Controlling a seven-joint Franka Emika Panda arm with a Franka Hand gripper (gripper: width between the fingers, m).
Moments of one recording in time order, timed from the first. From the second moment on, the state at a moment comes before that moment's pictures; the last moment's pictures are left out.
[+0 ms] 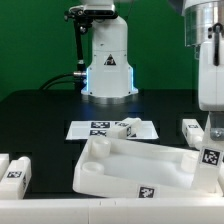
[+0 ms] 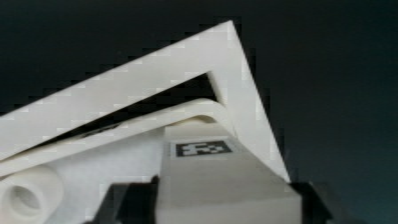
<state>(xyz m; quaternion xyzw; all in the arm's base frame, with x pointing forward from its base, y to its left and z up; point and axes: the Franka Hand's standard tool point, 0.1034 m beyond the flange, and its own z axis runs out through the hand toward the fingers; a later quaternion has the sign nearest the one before) 0.640 0.114 0.109 -0.56 0.82 -0.04 0.09</state>
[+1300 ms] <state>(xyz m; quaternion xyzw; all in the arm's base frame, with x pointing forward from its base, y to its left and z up) 0.633 0.148 0.147 -0.64 0.76 -0.03 0.11</state>
